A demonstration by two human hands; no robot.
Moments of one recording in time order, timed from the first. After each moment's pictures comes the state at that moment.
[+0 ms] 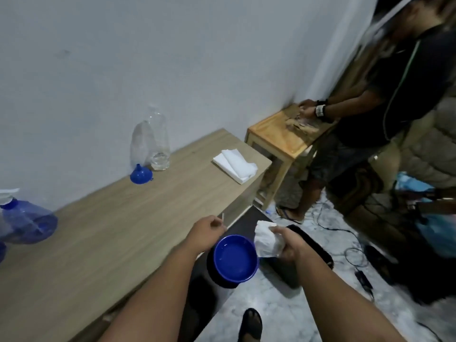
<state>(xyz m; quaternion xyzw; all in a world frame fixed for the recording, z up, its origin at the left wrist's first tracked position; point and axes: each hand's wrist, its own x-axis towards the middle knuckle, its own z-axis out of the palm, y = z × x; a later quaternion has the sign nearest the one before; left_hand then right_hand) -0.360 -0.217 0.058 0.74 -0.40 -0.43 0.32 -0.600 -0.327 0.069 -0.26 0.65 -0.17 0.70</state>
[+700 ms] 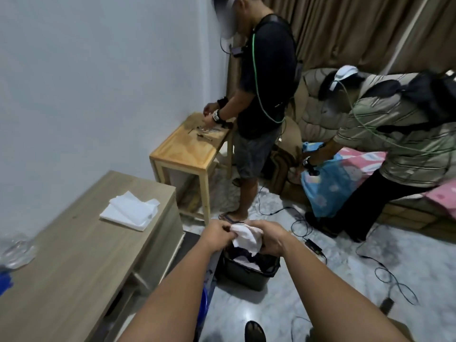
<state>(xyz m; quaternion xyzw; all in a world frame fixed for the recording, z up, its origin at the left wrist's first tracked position) -0.614 -0.437 0.092 0.62 -0.61 -0.46 0.19 -0.811 -0.445 0.085 -0.25 0.61 -0.26 0.71</state>
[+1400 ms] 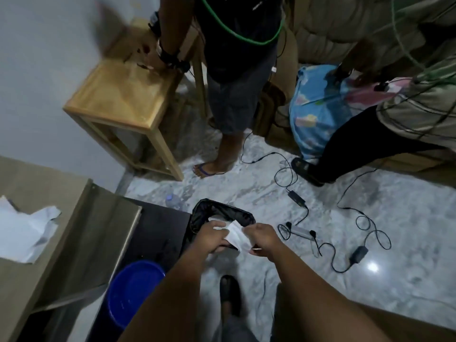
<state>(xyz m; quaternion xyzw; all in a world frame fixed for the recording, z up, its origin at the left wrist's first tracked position) -0.783 -0.590 -0.072 0.68 -0.29 -0.66 0.11 -0.956 -0.572 -0.067 -0.15 0.73 -0.17 0.64</state>
